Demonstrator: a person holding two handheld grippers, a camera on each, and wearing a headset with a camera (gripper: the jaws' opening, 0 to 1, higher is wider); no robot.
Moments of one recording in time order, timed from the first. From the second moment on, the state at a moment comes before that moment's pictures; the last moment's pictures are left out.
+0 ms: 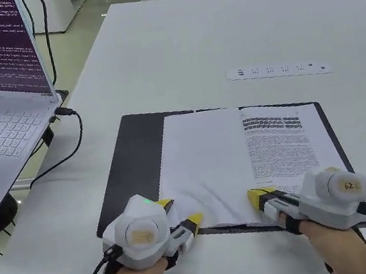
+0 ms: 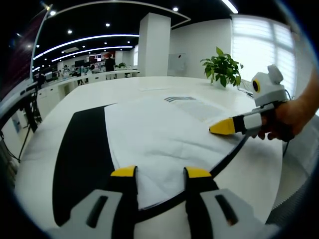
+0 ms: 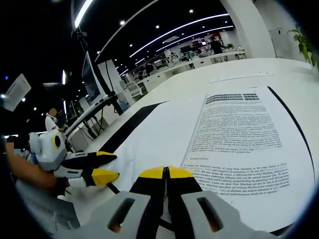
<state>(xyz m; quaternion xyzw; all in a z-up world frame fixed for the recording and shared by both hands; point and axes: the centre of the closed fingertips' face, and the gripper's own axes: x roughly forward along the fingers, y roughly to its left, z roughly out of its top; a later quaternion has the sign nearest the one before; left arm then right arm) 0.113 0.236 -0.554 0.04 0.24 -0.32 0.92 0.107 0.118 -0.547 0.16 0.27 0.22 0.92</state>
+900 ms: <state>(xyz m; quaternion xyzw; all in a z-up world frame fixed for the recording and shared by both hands) 0.113 0.234 -0.555 0.04 0.25 -0.32 0.91 0.044 0.129 -0.547 0.20 0.31 0.23 0.90</state>
